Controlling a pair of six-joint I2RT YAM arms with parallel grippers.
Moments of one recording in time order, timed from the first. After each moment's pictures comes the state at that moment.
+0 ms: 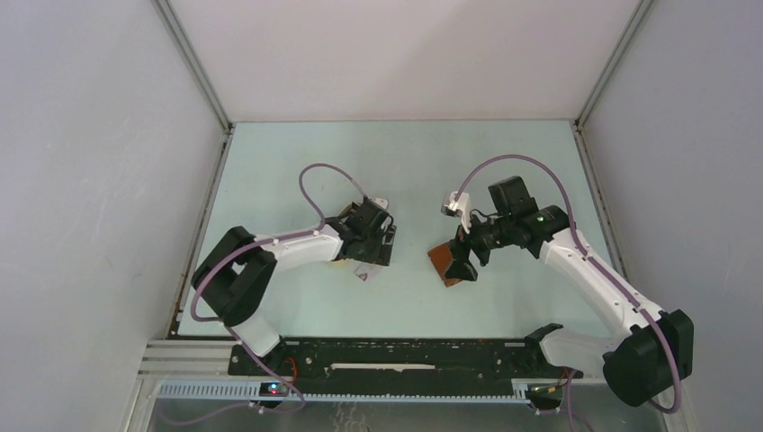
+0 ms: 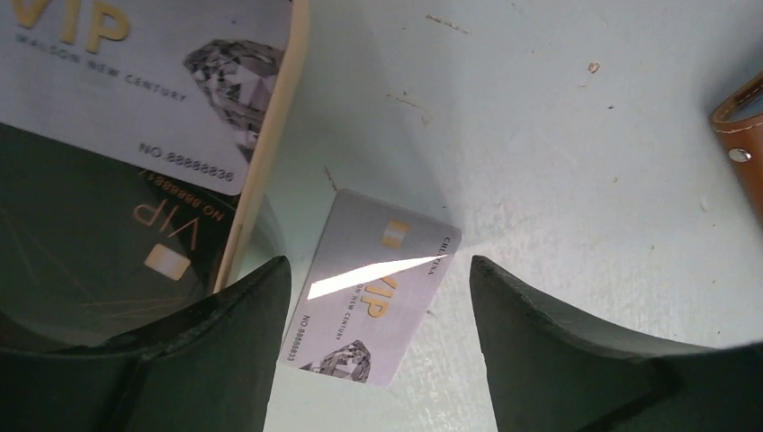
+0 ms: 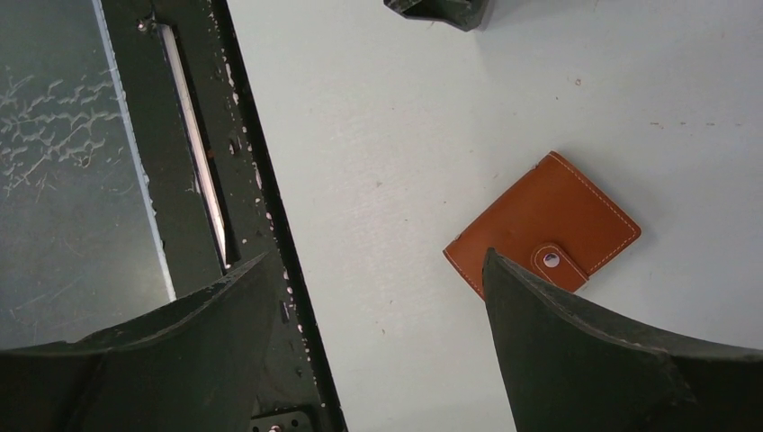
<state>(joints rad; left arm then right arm) -0.74 1.63 0.91 -0.31 -0.14 -0.46 0.43 1.17 0.97 -0.80 -0.75 -0.48</state>
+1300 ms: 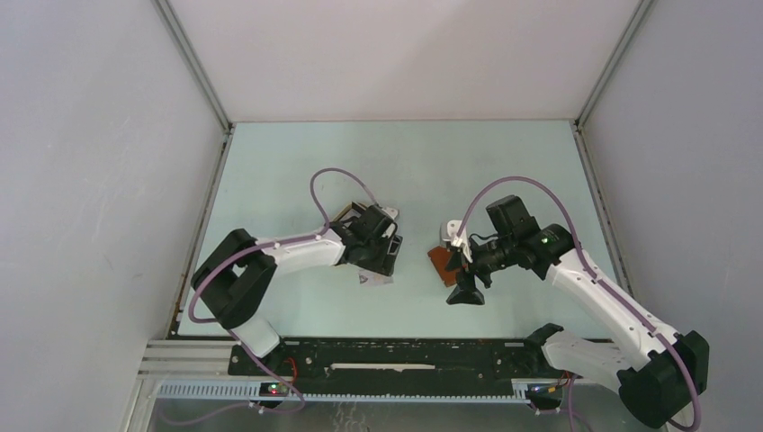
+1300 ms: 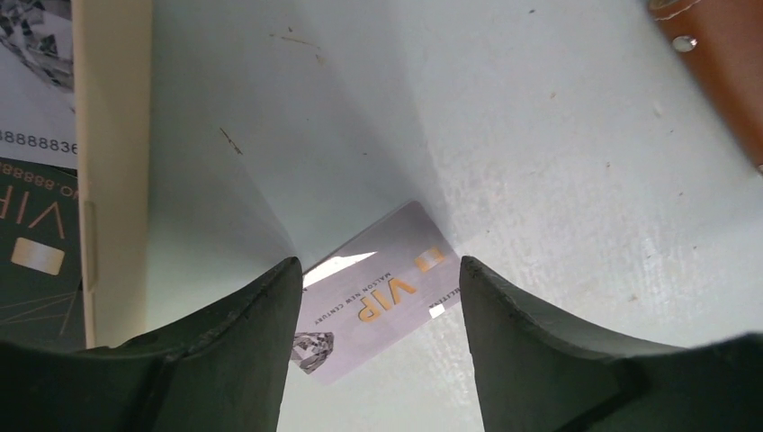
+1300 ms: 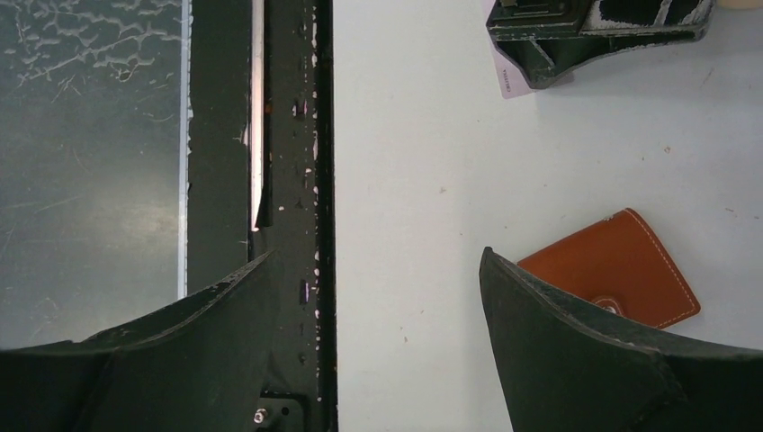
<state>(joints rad) -0.79 1.63 0.90 -0.32 -0.02 -0.41 0.53 1.03 0.88 -0.85 -0.84 -0.67</state>
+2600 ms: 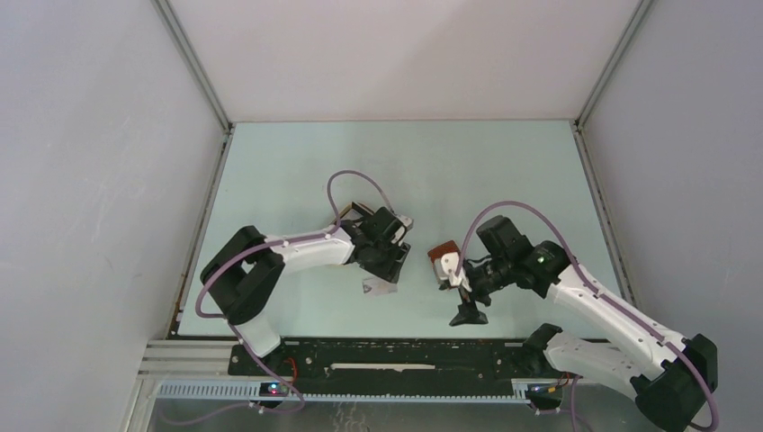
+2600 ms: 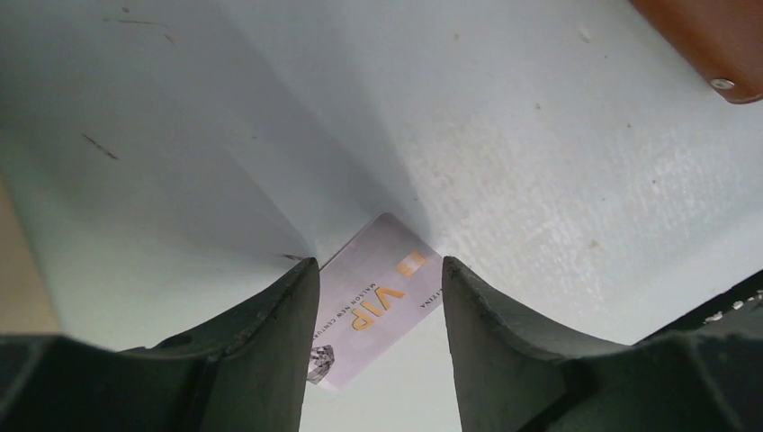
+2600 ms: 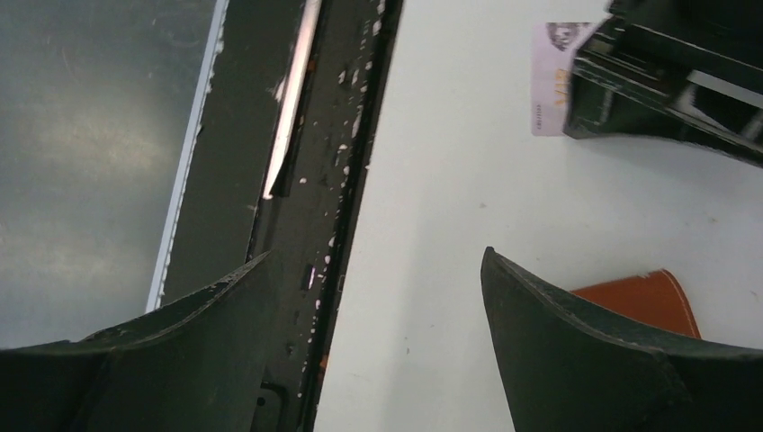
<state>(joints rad) -0.83 1.69 0.97 -0.42 0.08 -0.32 0.66 0.96 0.80 -0.85 -0.82 -0.81</state>
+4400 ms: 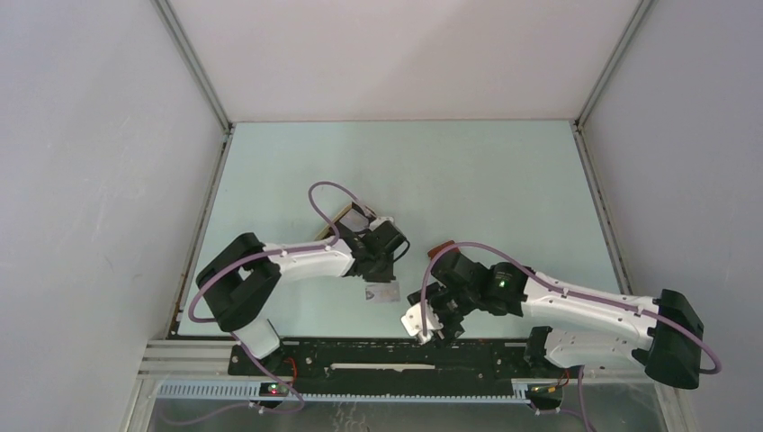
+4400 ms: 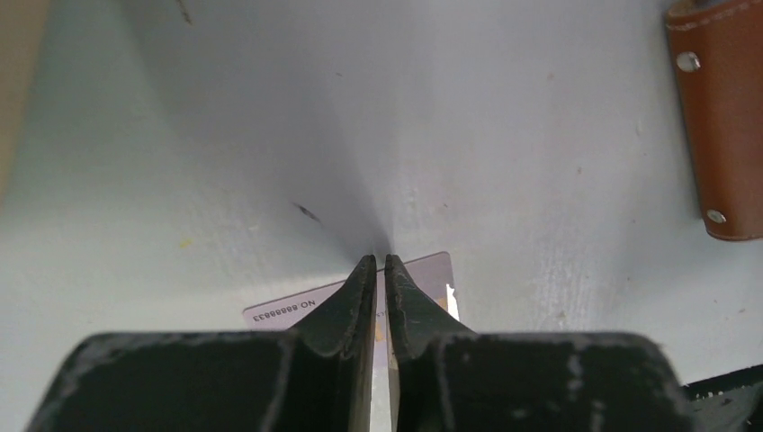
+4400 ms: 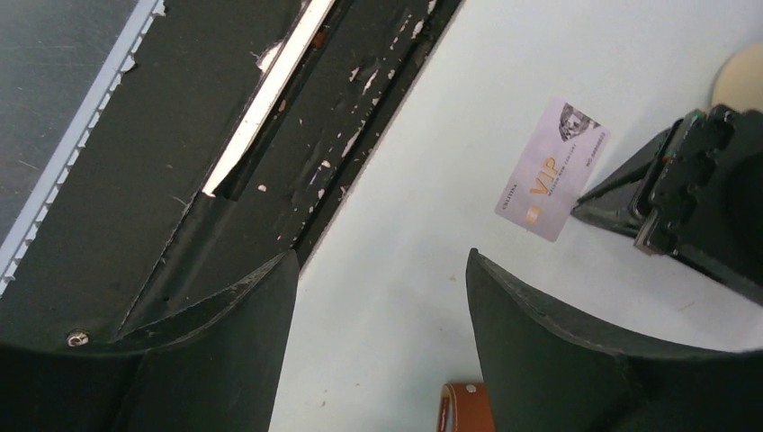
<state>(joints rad) -0.91 1.65 0.90 -0.40 -0.14 -0.80 1.10 1.08 0.74 -0.62 -0.49 -0.94</state>
